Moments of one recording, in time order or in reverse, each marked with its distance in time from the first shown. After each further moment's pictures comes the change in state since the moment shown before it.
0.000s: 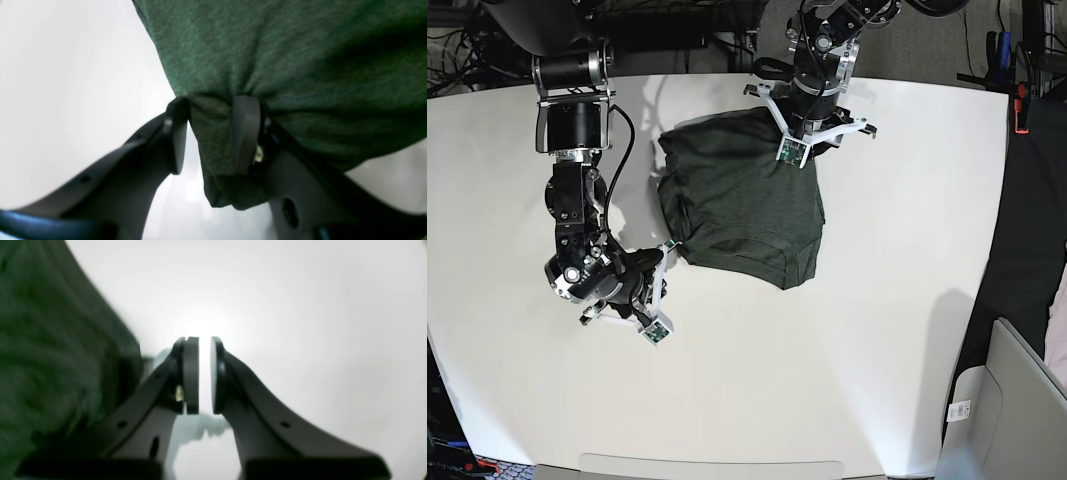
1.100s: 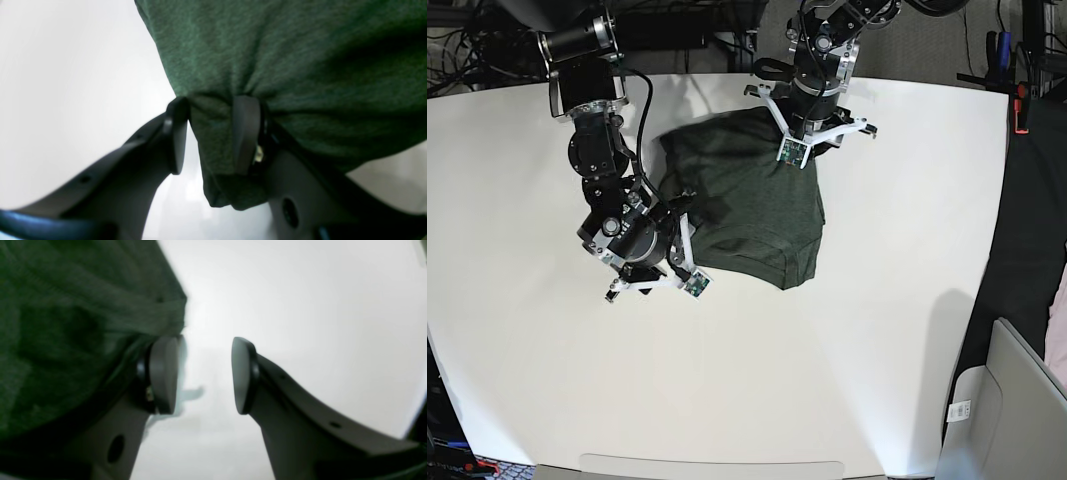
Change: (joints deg) left arm -0.2 0.0 0.0 0.0 0.0 0.1 0.2; right arm -8.0 -0.2 -10.6 13.7 -5.2 0.2 -8.2
